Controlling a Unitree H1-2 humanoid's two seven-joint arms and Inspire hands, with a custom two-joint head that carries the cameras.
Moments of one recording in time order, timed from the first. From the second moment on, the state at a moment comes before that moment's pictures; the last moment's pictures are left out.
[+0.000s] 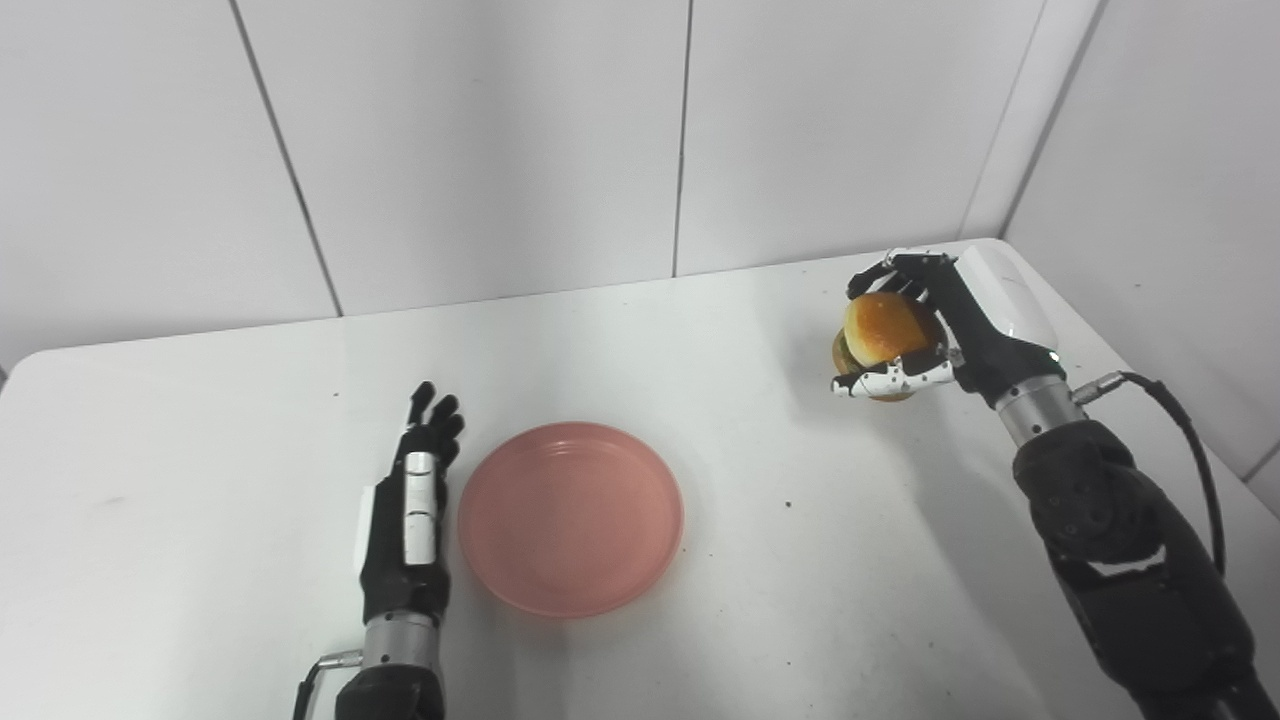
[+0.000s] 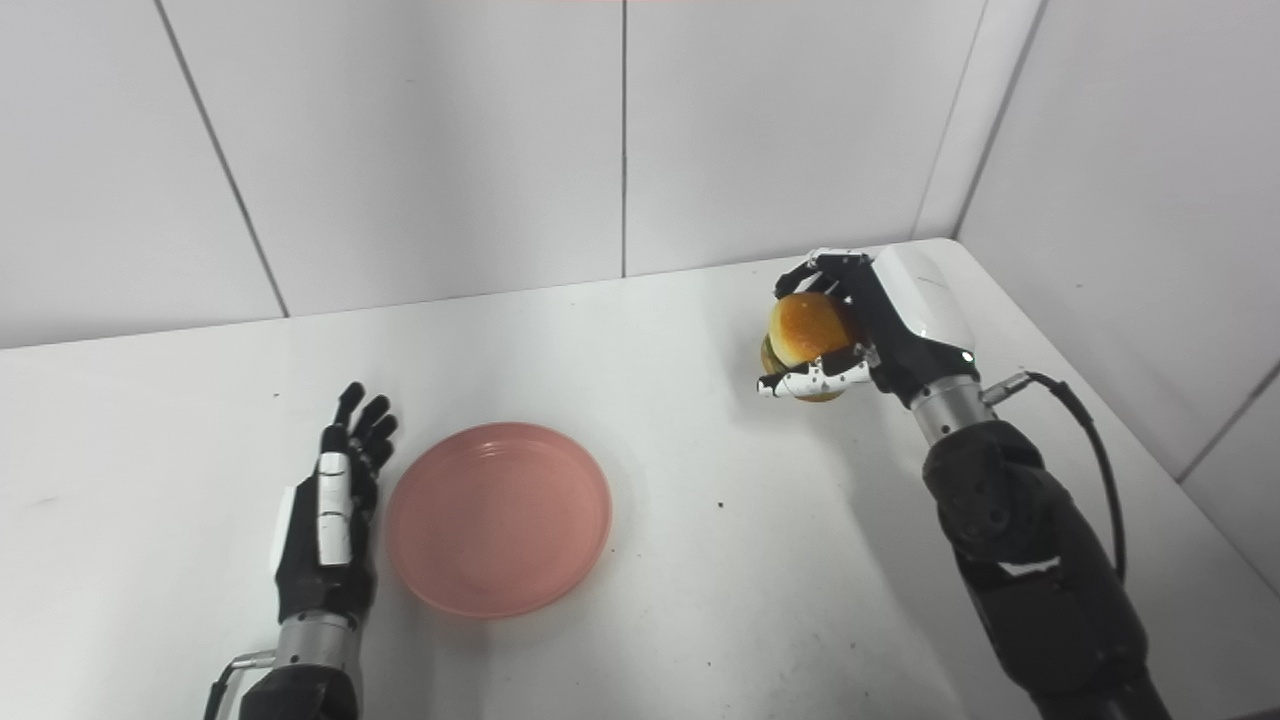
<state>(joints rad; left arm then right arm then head) -0.21 -0.16 -0.11 0.19 0.04 -0.11 0.03 -0.29 -0.54 -0.04 -0.16 -0.46 0.08 0.08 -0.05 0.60</state>
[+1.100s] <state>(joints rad) -0.21 -0.18 -0.17 0.22 0.11 -0.12 0.17 -0.43 -0.32 0.34 0.03 -0.46 -0.18 0.31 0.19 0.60</state>
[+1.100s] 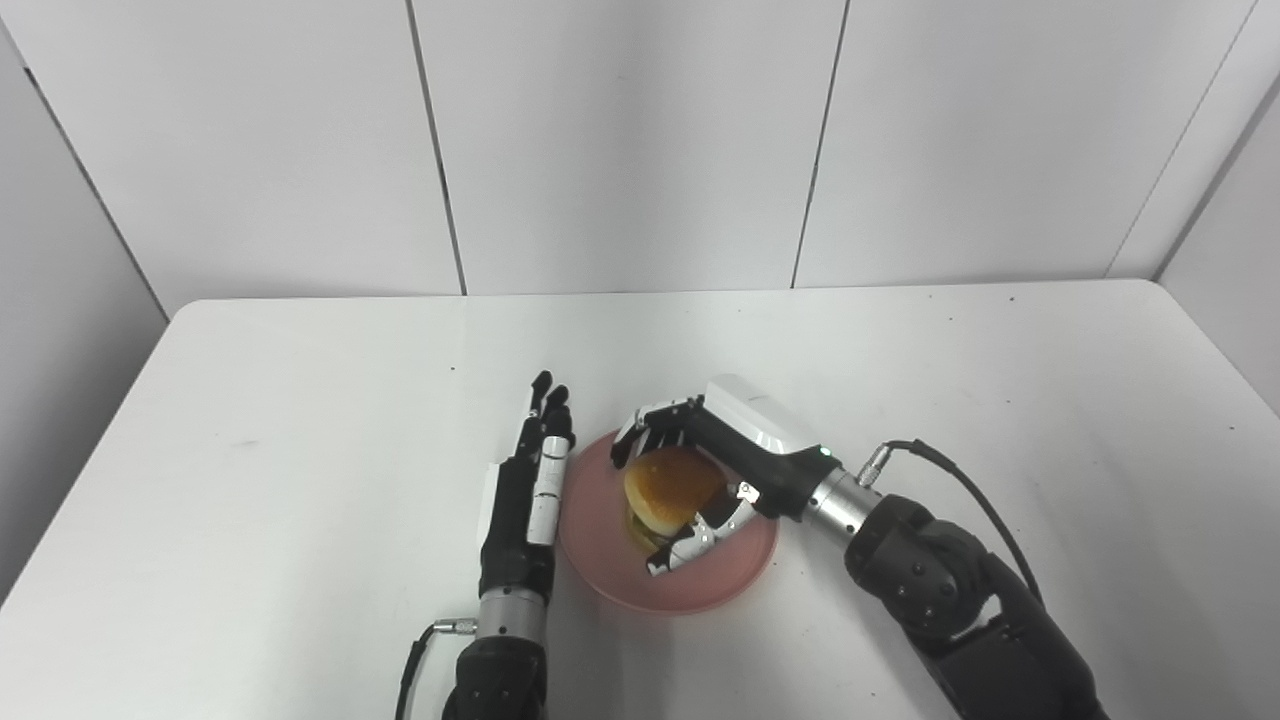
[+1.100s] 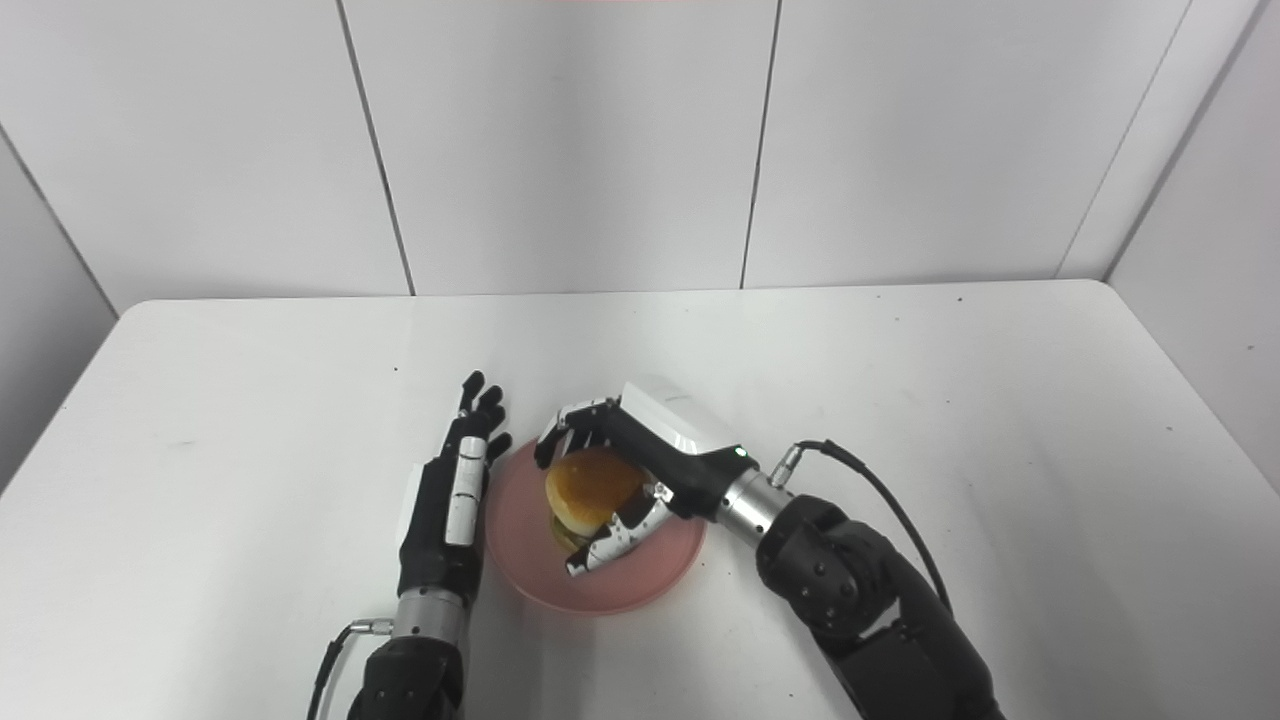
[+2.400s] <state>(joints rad) -0.23 -0.18 -0.18 0.23 0.07 -0.14 0.17 -0.29 -0.22 0.21 -0.04 -0.49 -0.24 0.14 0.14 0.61</state>
